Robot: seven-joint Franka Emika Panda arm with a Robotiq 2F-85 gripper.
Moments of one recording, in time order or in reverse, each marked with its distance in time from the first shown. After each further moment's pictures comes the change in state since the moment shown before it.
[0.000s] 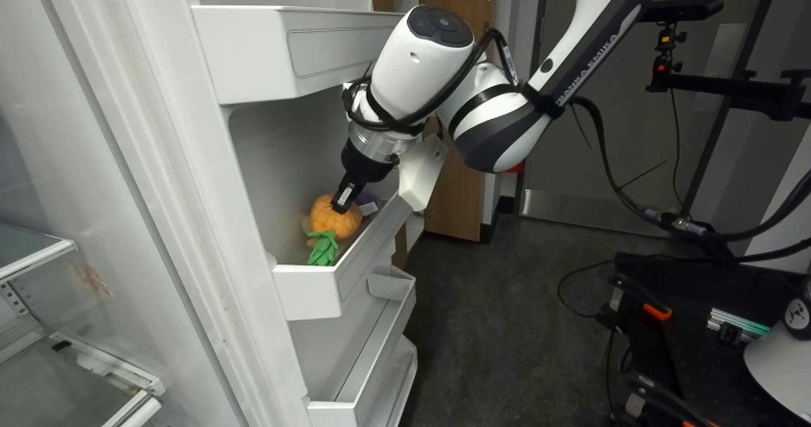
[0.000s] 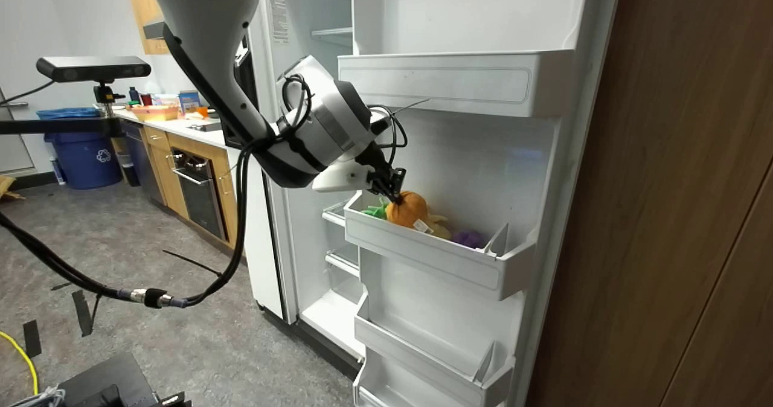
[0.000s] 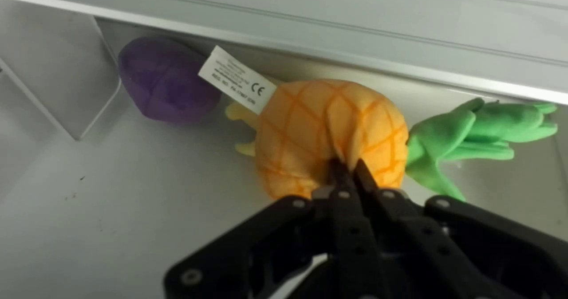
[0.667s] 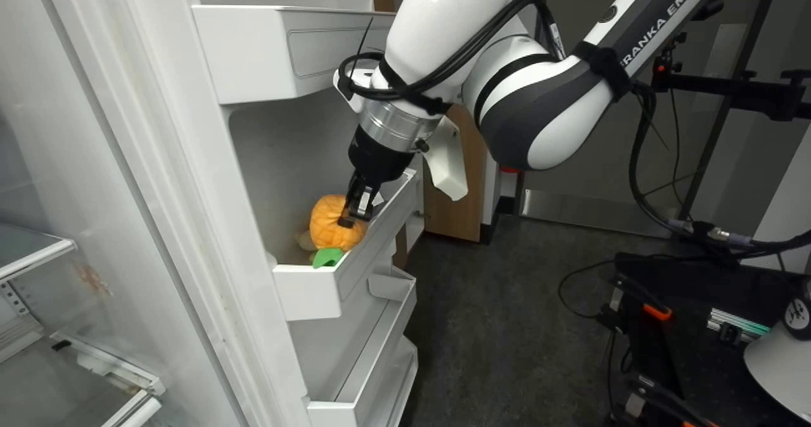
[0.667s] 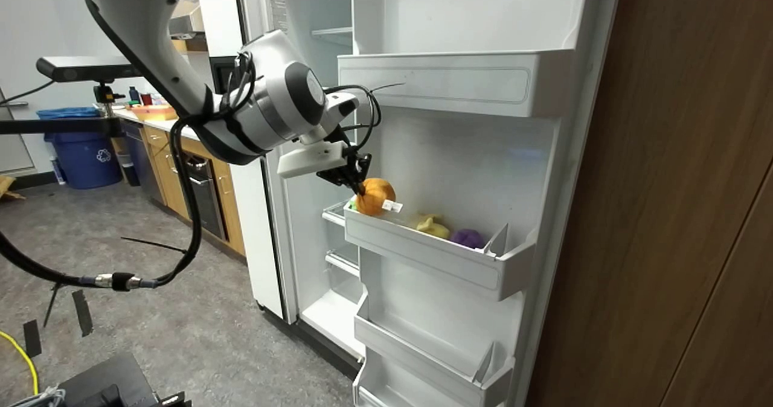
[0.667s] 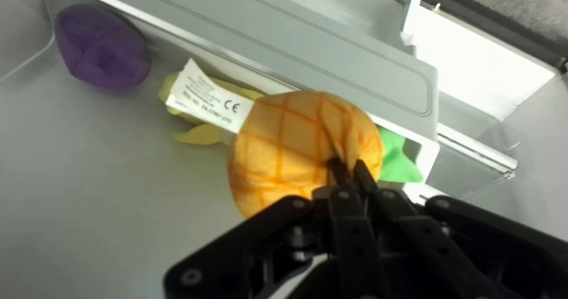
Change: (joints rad) arm -0.008 -0.161 0.129 -0.168 0.364 -0.038 -0.519
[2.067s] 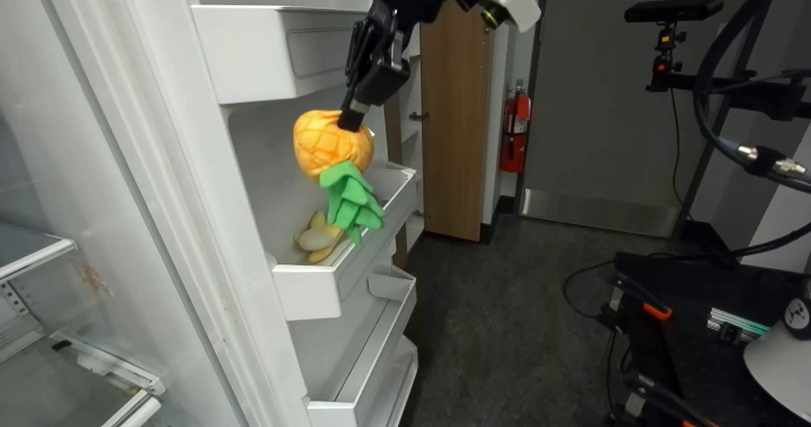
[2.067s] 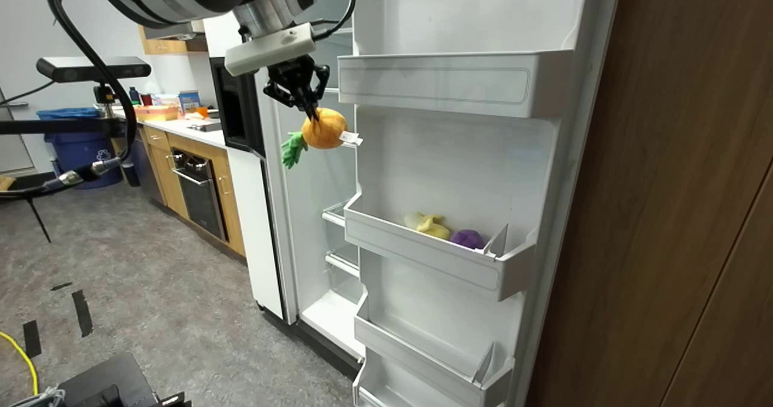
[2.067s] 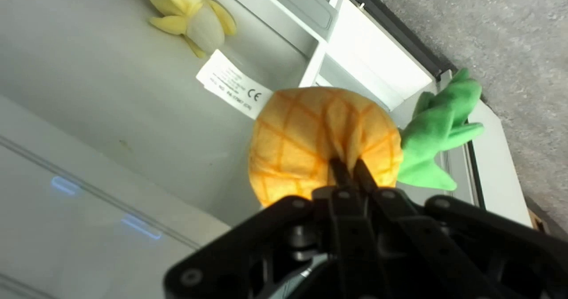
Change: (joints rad) arm 0.121 -0.388 0.017 0.007 0.680 -0.382 -0.777
